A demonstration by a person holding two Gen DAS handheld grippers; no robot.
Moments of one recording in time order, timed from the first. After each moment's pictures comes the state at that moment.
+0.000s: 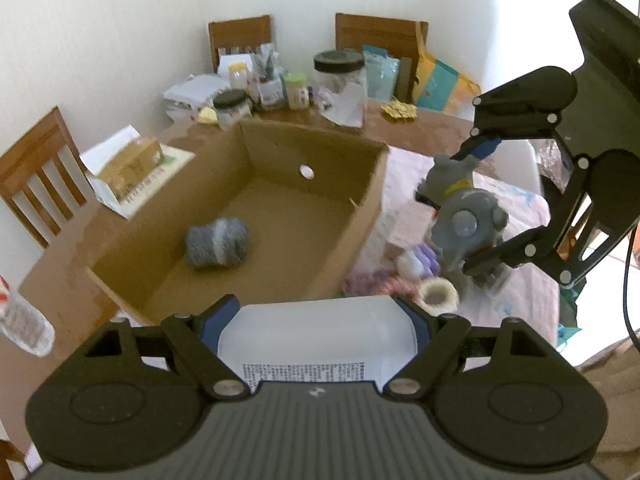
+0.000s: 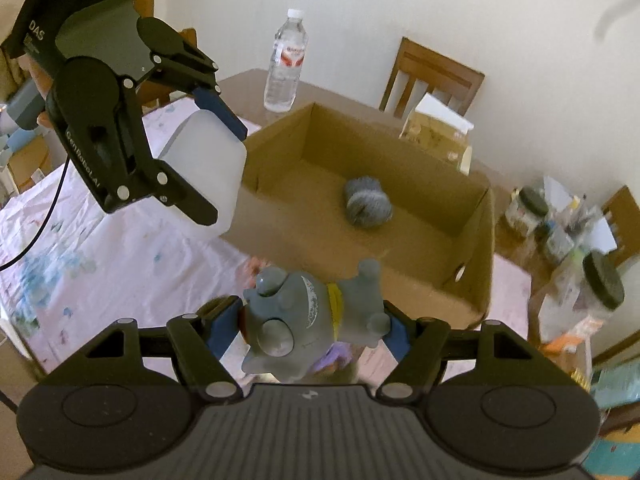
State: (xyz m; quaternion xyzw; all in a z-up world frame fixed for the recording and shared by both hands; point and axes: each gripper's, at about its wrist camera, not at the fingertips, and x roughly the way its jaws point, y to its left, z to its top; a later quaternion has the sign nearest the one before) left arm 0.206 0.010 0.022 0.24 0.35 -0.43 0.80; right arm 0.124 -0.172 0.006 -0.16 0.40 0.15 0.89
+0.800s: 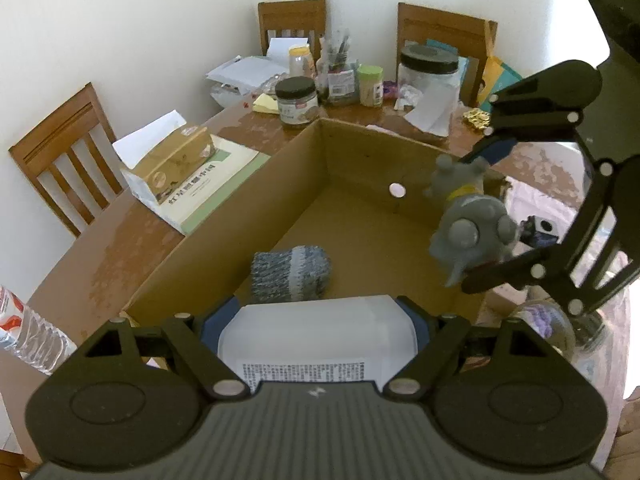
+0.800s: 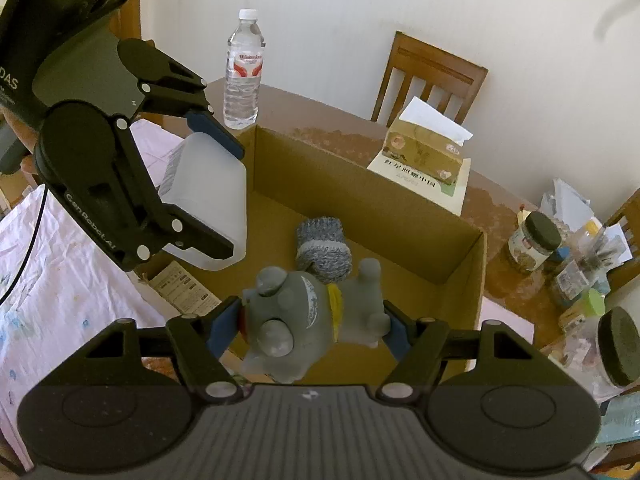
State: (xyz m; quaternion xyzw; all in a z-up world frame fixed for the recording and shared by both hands) left arm 0.303 -0.019 0.001 0.24 0.37 -0.37 0.82; right arm 0.242 -0.204 -0.005 -0.14 0.41 0.15 0.89
